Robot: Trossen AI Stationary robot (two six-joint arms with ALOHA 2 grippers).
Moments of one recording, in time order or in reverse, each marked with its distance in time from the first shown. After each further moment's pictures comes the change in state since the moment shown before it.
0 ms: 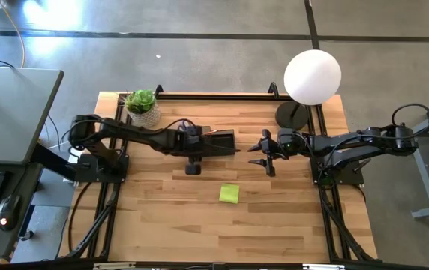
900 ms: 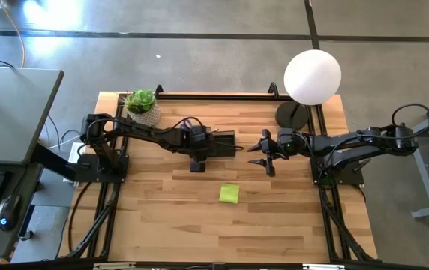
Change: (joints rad) left arm 0.068 0.110 -0.001 0.103 0.046 0.042; right arm 0.000 0.000 0.000 0.000 -0.001 0.000
